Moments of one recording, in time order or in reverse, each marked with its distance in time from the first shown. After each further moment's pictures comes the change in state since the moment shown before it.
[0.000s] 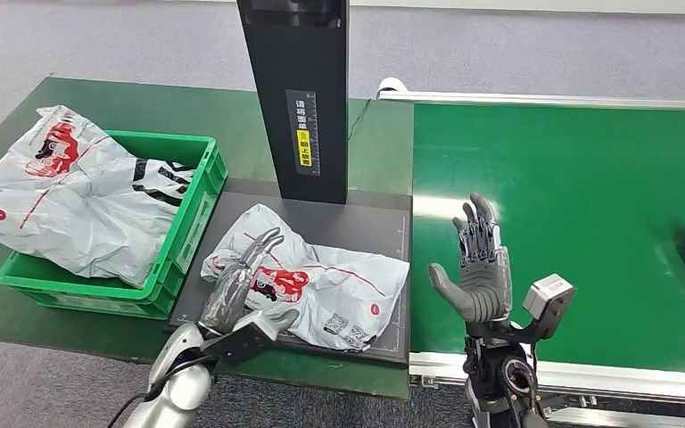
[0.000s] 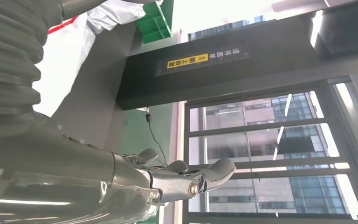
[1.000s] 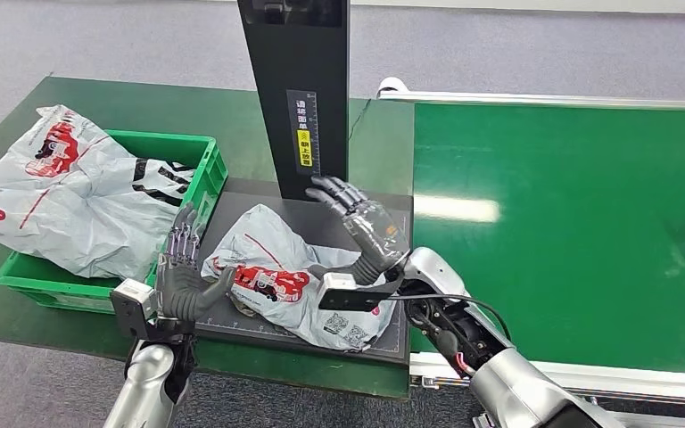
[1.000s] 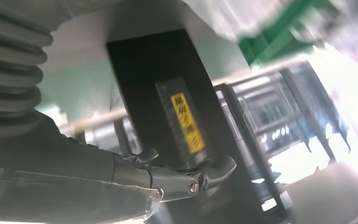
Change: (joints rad) left arm -0.038 -0.014 0.206 0.114 0.738 -0.126 -0.249; right arm -0.524 -0.076 0.658 0.559 0.651 -0.545 -0.073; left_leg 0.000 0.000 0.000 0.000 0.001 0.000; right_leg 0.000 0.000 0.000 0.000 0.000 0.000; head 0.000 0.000
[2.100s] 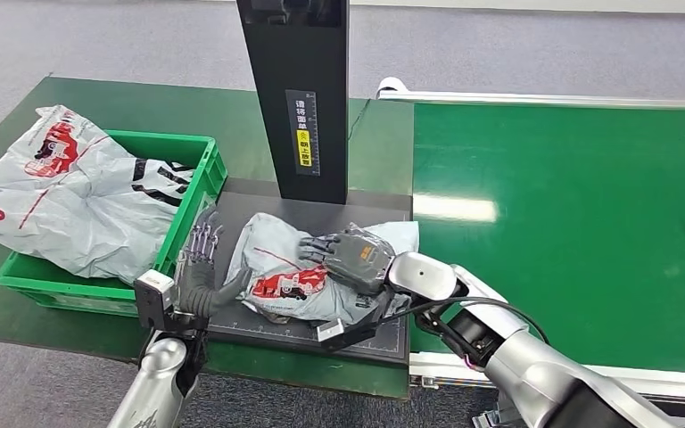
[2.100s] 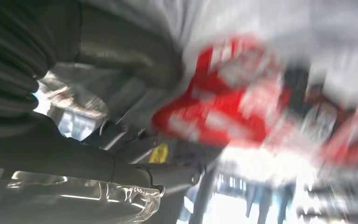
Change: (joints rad) left arm -0.062 0.010 -0.044 0.118 0.028 -0.007 -0.002; right arm -0.135 -0.078 0.337 0.029 0.482 0.062 0.162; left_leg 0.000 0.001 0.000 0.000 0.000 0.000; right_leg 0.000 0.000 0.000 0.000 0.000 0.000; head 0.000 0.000
